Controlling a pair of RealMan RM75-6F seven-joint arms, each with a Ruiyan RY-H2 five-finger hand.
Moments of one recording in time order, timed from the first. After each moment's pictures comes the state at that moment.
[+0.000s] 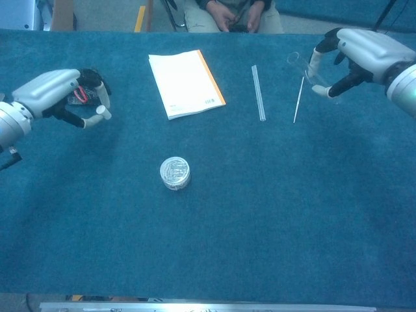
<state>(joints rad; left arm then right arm) -0.57 -1.40 -0.09 -1.40 1.40 1.00 -0.14 0.63 -1.30 0.19 -1.76 -0.94 1.04 -0.34</state>
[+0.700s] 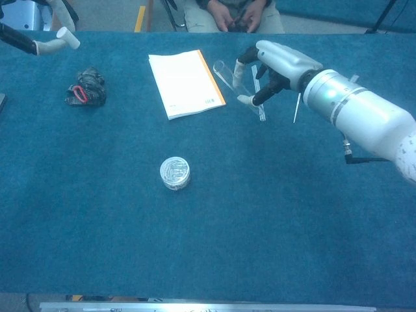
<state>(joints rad) -0.60 -0.96 -0.24 -1.87 1.22 0.94 -0.21 0.80 -1.51 0.27 -1.72 -0.82 0.95 -0.33</state>
